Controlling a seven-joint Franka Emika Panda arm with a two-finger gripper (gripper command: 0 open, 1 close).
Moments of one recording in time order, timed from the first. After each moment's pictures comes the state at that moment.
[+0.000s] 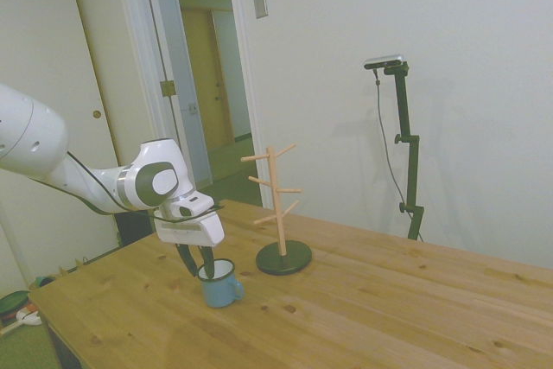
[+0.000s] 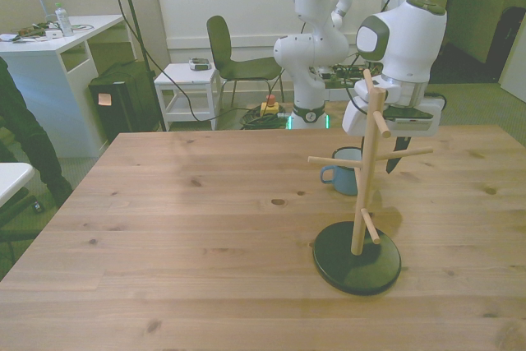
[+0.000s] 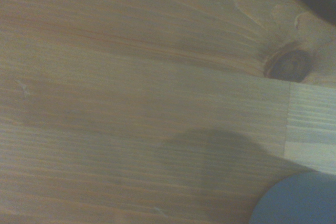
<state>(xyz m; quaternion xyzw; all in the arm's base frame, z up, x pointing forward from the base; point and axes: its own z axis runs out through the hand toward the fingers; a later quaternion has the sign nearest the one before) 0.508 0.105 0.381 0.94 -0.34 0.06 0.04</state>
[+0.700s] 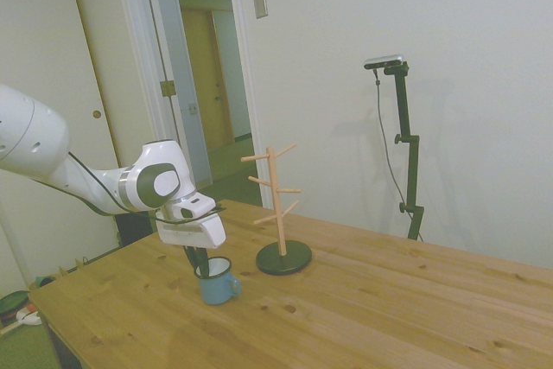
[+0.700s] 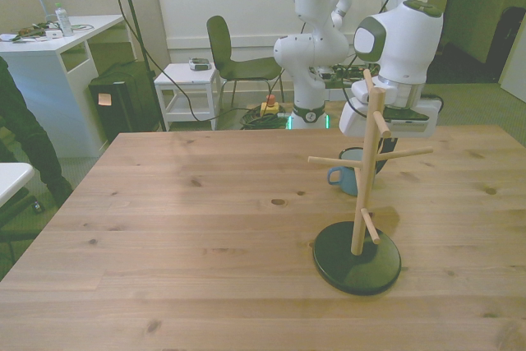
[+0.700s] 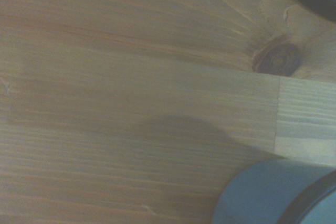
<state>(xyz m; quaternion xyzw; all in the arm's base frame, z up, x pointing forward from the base) 0.508 0.100 0.379 0.94 -0.35 0.06 0.04</state>
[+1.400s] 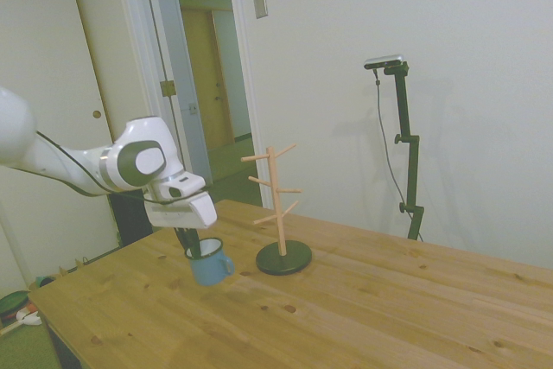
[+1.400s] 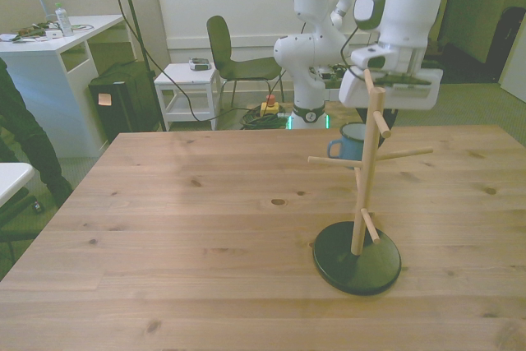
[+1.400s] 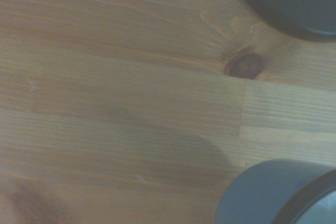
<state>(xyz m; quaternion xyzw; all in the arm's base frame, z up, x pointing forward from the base) 0.479 0.097 0.454 0.94 -0.33 0.08 0.04</state>
